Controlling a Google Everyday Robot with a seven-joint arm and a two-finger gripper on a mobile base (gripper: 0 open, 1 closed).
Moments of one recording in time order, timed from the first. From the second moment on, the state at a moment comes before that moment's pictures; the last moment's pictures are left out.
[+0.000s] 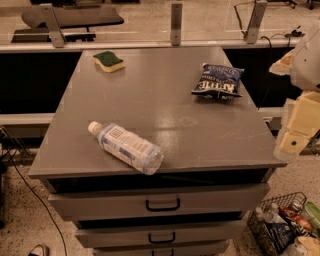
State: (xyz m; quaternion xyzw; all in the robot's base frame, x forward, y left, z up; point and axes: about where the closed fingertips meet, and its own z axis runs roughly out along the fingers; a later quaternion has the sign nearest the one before) arm 0.438 -0.217 0.976 -0.60 0.78 -0.03 0.16
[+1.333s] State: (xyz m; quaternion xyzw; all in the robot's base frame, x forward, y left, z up) arm 0.572 -0.211 0.913 -0.57 0.77 -0.02 0.29
